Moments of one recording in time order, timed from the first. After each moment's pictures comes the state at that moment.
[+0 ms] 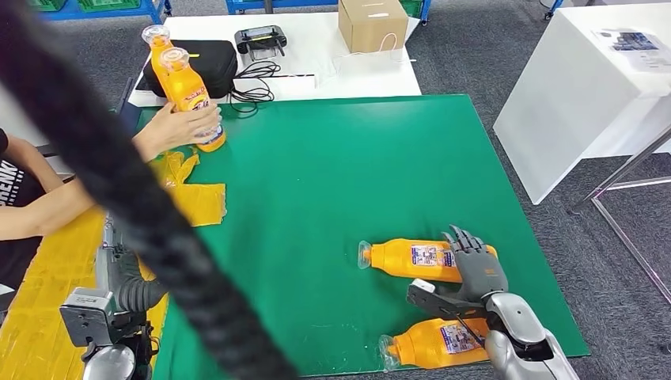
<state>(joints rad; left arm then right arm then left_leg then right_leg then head) 0.02 -0.15 0.02 -1.63 -0.27 0.07 -0.59 0.05 -0.26 0.08 -1.44 1.16 -0.04 0.03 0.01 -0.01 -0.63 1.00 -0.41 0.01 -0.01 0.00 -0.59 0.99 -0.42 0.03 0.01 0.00</state>
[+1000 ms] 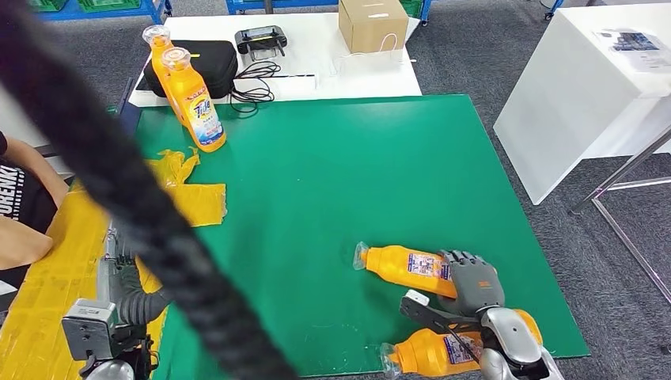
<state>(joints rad) 0.09 -0.12 -0.02 -1.70 -0.27 0.10 -0.54 0.14 -0.24 0.11 -1.52 1.14 -0.11 0.07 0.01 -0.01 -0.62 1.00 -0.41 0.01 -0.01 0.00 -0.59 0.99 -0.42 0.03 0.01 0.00</state>
